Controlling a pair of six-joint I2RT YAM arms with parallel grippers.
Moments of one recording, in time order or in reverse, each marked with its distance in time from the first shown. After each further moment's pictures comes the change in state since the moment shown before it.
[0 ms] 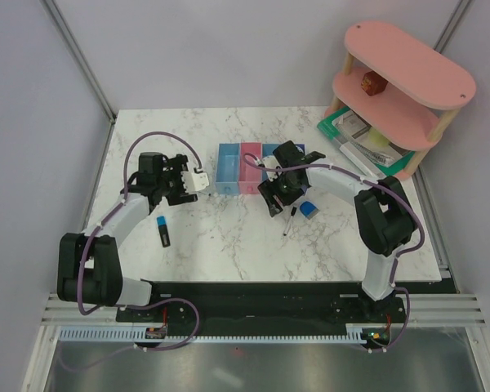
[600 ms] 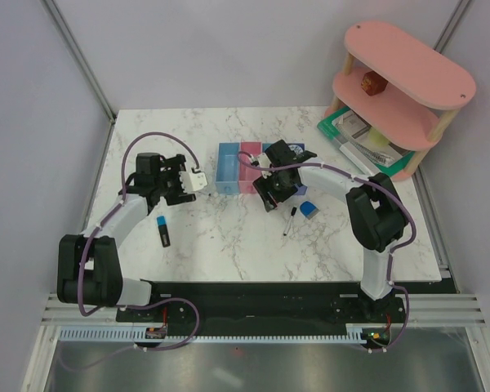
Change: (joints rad) left arm 0.019 -0.005 -0.009 0.016 0.015 0.007; right arm 0.027 0.062 0.061 0.046 0.071 0.058
